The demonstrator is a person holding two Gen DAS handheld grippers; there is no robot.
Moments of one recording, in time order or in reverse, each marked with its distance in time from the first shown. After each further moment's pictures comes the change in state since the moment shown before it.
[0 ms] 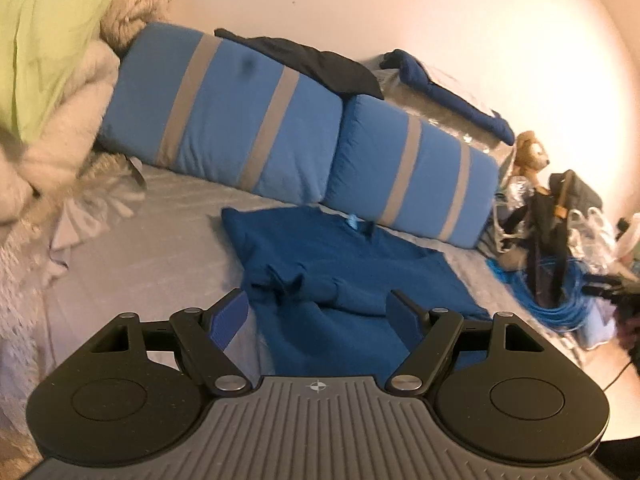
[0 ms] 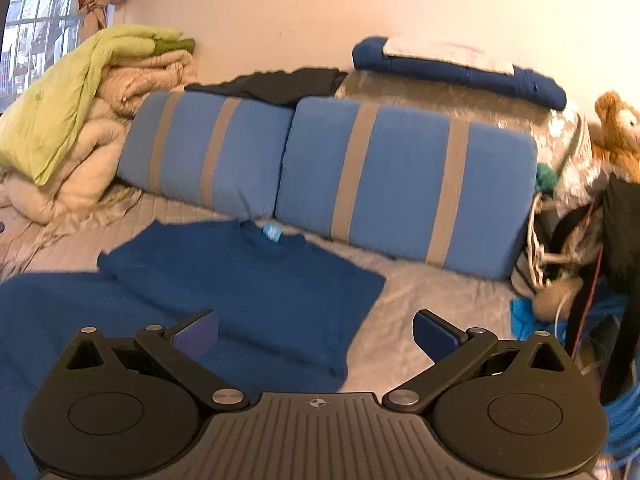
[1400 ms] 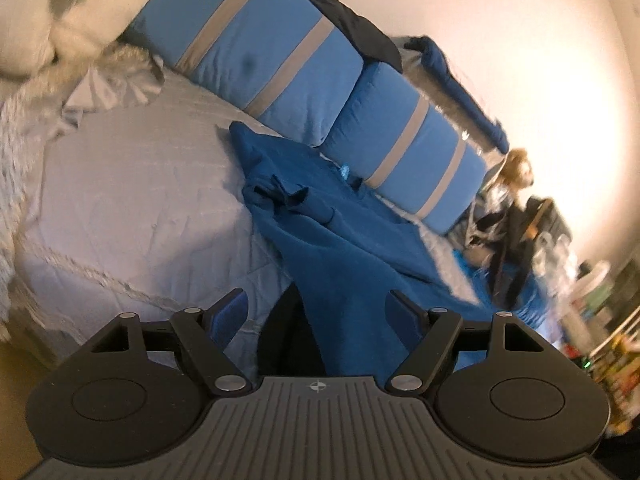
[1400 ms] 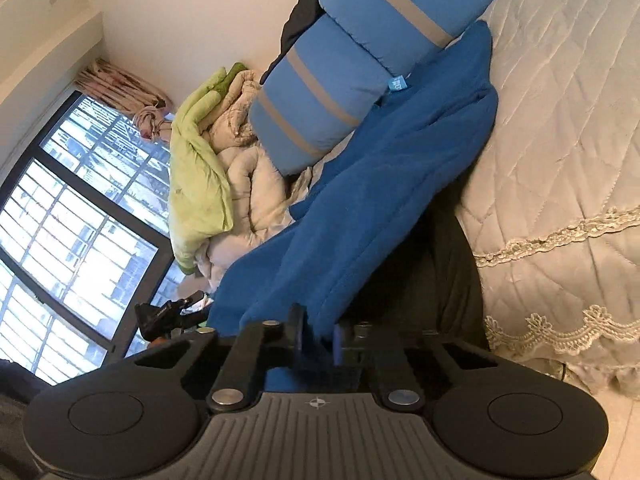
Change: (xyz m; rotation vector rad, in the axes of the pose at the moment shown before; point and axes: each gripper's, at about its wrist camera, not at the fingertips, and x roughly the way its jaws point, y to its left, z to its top) left arm -0.017 0.044 -0.064 -0.278 0.098 -0.133; right arm 0.007 -0.039 -0.171 0.742 0.158 0.781
